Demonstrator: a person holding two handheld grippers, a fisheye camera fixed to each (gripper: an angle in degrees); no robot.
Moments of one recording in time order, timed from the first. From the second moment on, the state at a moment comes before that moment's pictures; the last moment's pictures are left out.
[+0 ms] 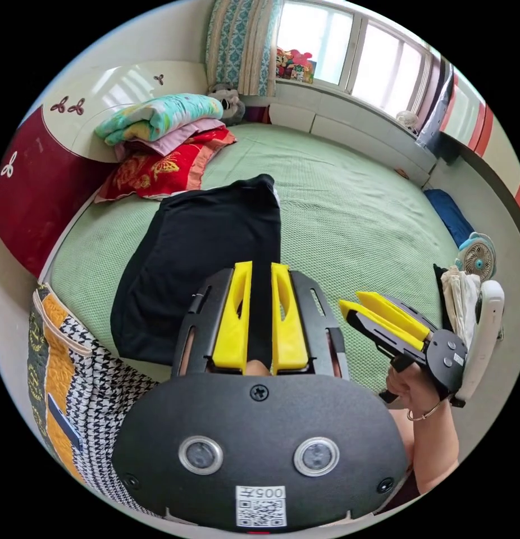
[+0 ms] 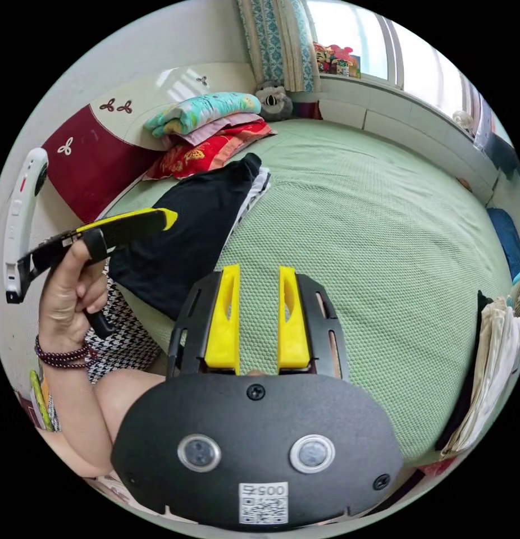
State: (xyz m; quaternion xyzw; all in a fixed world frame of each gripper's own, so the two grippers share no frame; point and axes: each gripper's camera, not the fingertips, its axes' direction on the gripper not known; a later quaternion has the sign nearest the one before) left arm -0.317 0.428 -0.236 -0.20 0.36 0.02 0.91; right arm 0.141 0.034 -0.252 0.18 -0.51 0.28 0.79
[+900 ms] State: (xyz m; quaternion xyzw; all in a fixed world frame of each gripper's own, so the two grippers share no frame) left arm -0.349 0.403 -0.171 -0.23 0.33 0.05 0.92; right arm 0.082 -0.128 -0.245 0.17 -0.57 0.29 0.75
